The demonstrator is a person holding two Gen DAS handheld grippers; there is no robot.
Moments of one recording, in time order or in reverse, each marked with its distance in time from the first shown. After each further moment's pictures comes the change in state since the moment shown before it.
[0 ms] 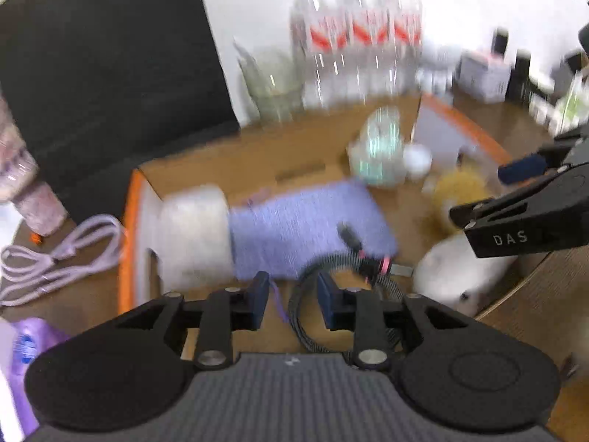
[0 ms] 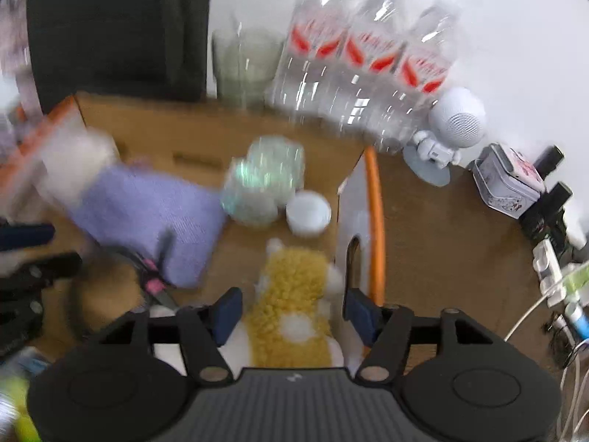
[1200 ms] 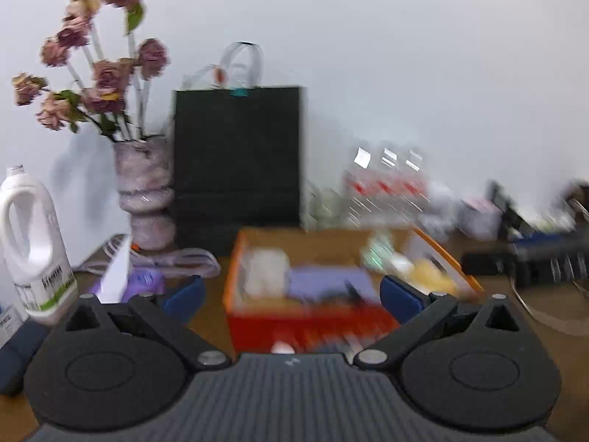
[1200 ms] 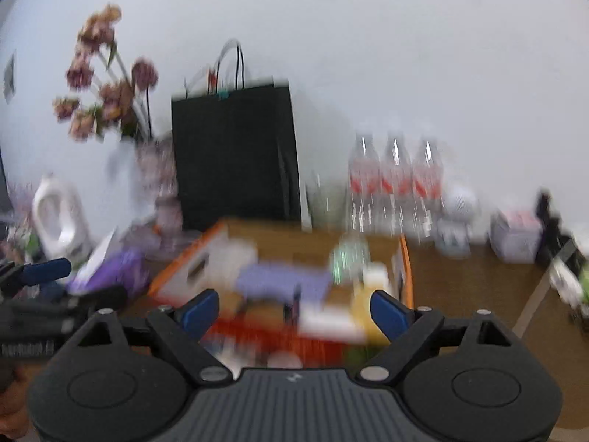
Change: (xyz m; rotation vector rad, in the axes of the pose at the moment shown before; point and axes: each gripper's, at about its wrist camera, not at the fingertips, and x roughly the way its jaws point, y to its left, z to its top) left arm -0.178 -0.039 -0.169 -0.175 -0.462 0.093; right arm -0.161 0.010 -0.174 0.015 -0.419 0.239
